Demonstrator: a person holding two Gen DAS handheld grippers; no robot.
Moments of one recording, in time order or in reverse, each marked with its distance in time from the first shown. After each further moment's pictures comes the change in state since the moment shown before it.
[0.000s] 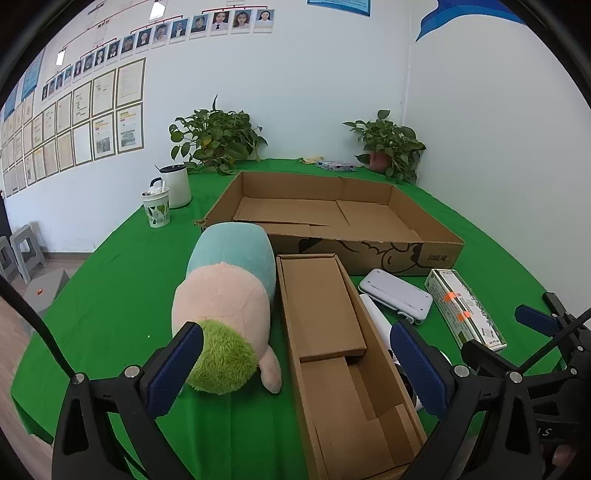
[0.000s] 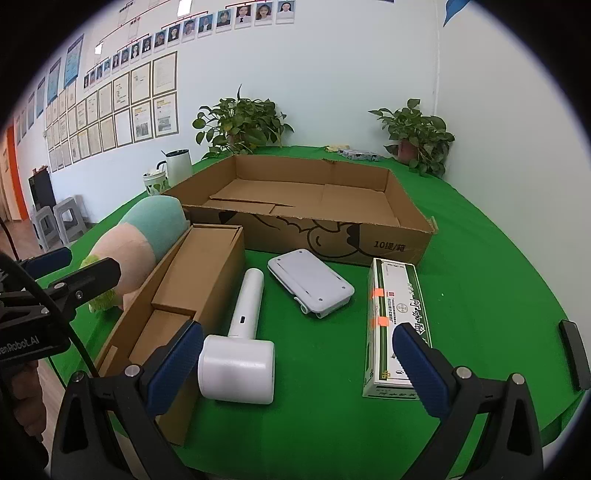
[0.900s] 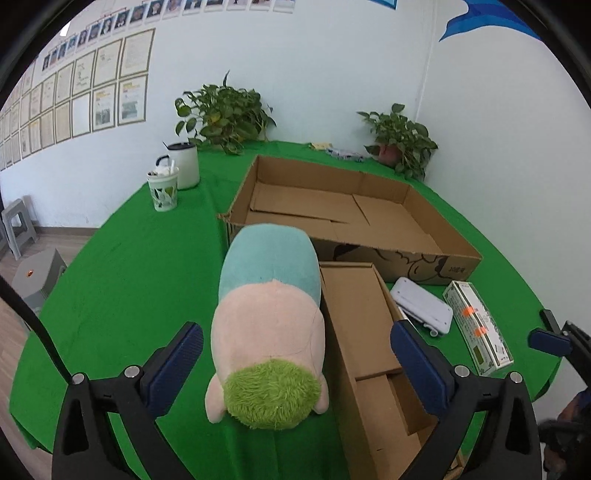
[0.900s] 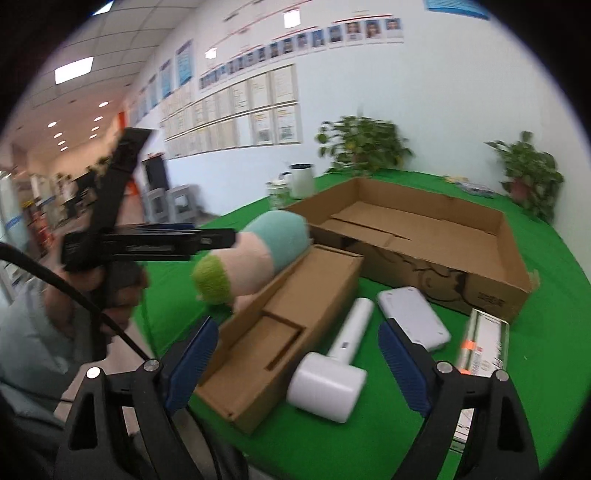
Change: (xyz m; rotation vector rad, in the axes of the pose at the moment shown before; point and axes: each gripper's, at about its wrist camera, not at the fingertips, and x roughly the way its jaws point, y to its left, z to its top) left arm 0.028 0.071 0.030 -0.076 0.104 -0.052; right arm -0.024 0.014 0.019 -0.234 -0.059 0.513
